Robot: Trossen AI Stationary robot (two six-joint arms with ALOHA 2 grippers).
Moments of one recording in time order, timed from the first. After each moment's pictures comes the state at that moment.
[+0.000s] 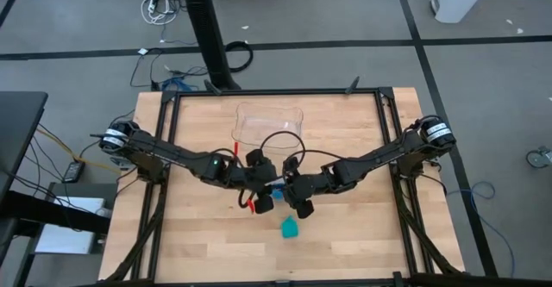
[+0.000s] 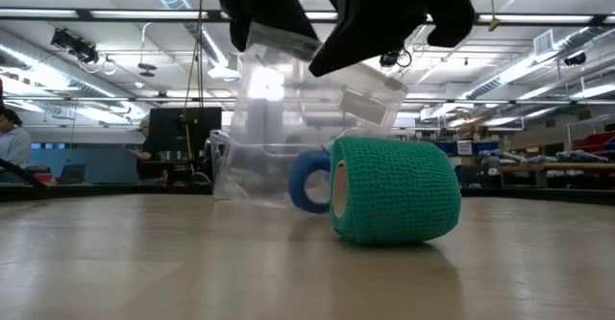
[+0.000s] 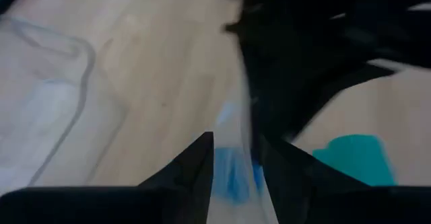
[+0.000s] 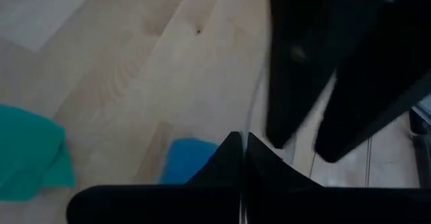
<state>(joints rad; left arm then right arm) -0.26 1.61 1.21 -0.36 -0.34 -0.33 0.31 1.70 1.17 -0.21 0.34 -0.32</state>
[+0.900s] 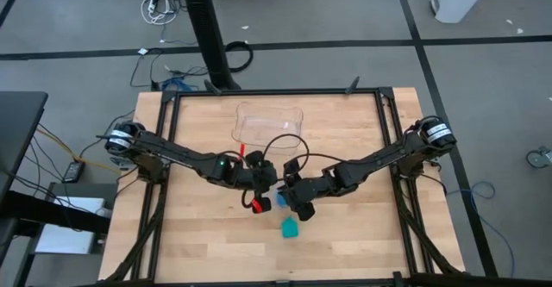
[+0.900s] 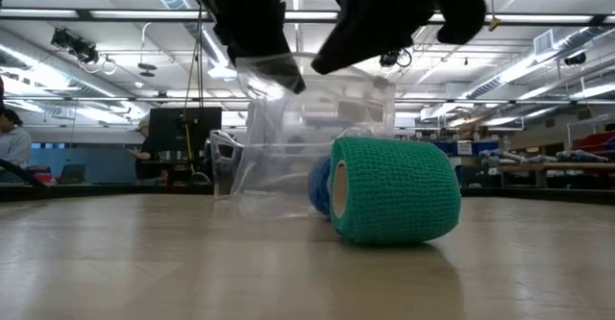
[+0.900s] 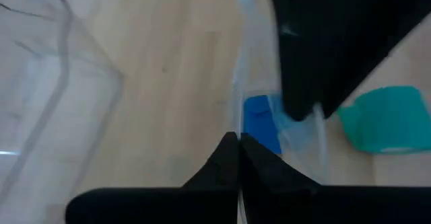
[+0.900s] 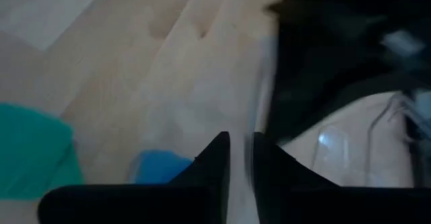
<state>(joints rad) -0.24 1.66 1.21 -0.44 -0.29 -0.29 0.34 1.70 1.17 -0.21 0.36 -0.33</state>
